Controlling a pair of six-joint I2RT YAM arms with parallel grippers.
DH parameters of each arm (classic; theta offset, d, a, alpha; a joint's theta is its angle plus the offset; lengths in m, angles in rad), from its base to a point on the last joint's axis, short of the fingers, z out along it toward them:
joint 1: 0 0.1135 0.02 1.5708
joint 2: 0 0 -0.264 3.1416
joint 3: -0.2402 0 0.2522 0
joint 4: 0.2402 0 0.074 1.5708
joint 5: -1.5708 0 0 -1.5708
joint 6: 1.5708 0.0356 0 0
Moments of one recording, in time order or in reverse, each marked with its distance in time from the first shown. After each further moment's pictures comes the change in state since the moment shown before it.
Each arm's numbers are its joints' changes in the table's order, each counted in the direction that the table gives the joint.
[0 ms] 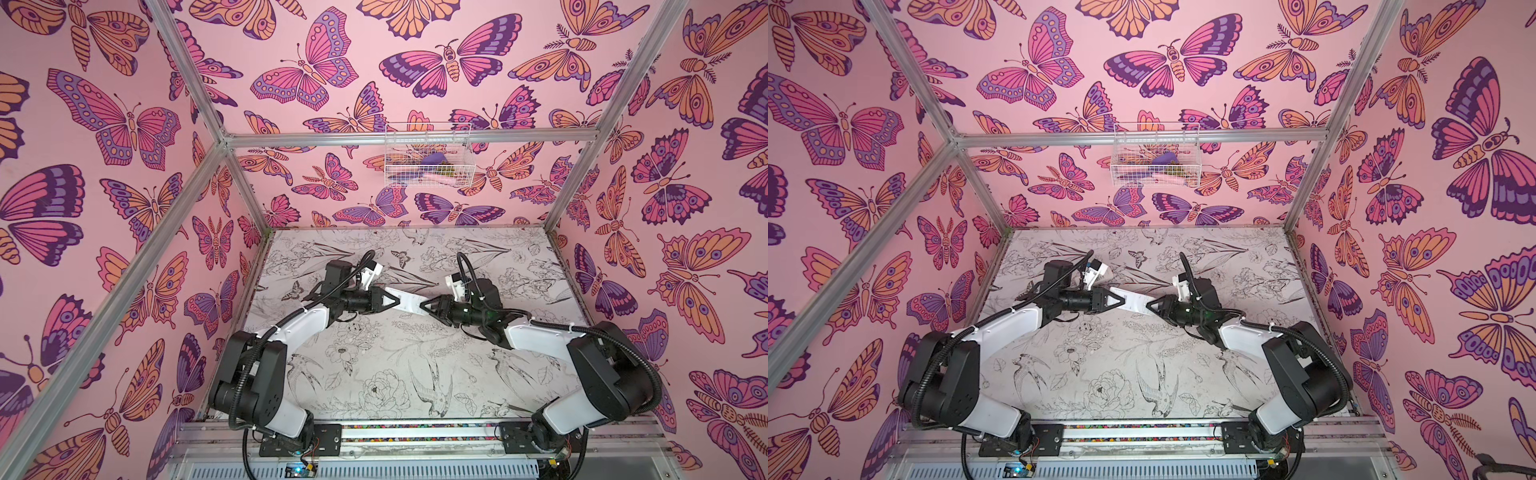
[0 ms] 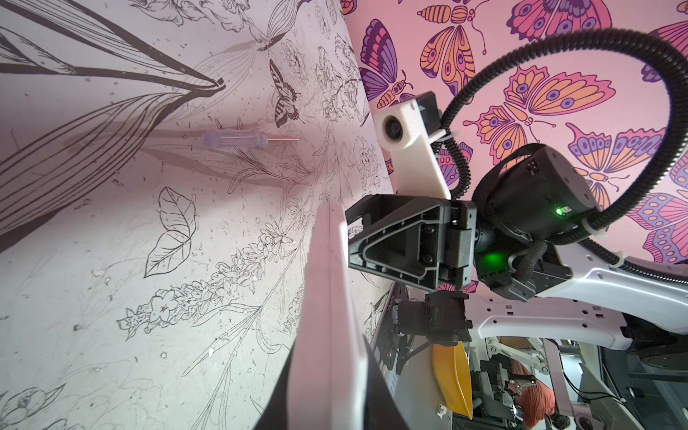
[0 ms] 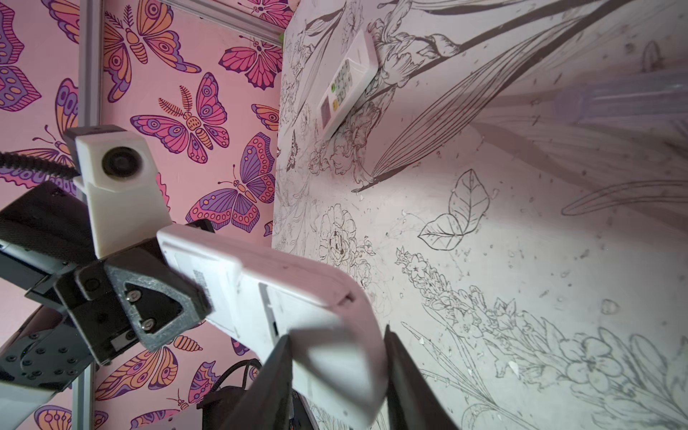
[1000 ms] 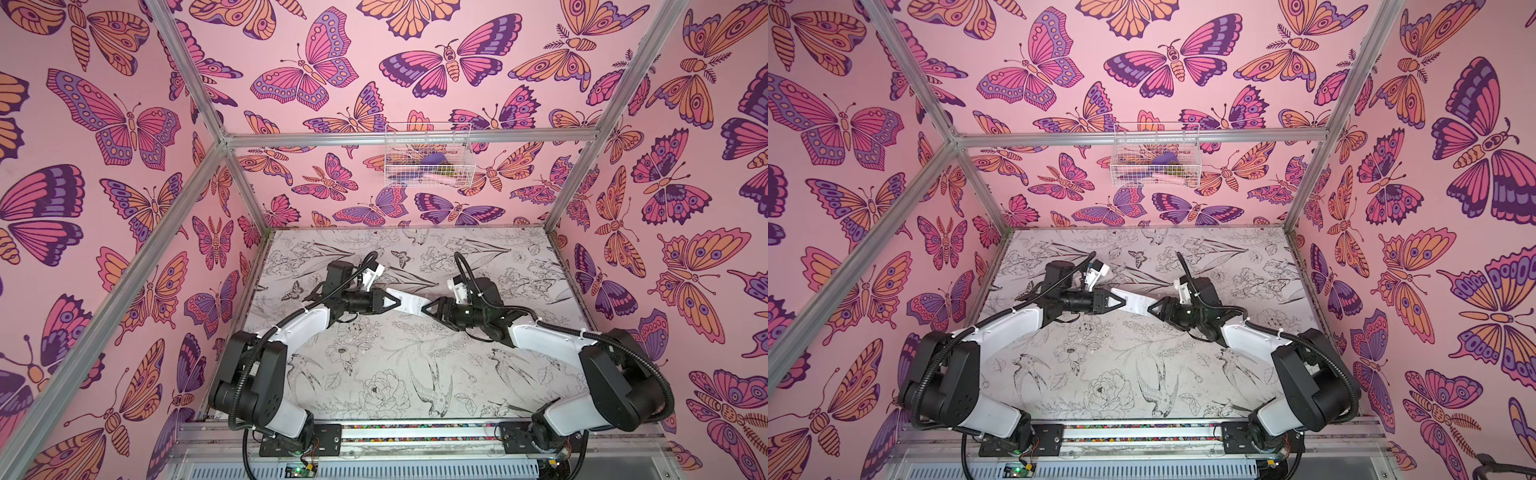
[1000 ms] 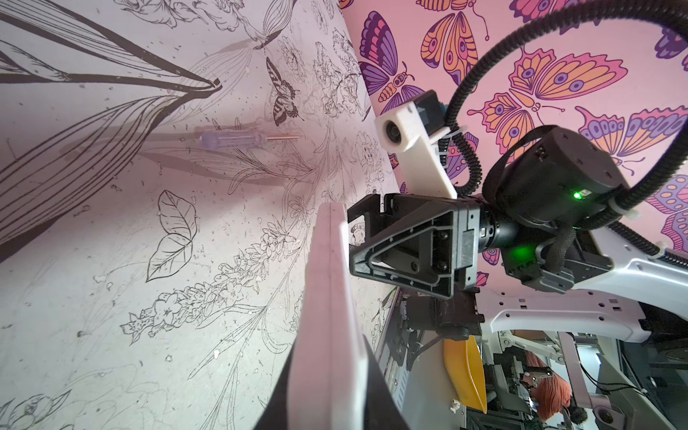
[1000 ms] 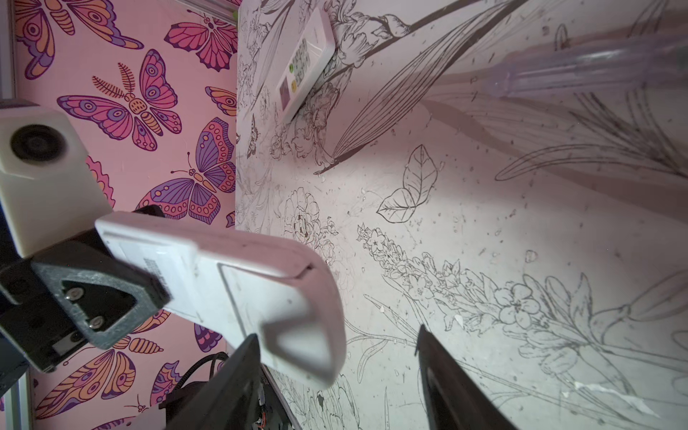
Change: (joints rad) left arm -0.006 0.000 0.000 0.012 0.008 0.050; right arm 0.014 0.050 -0.064 0.254 -0.053 -0.098
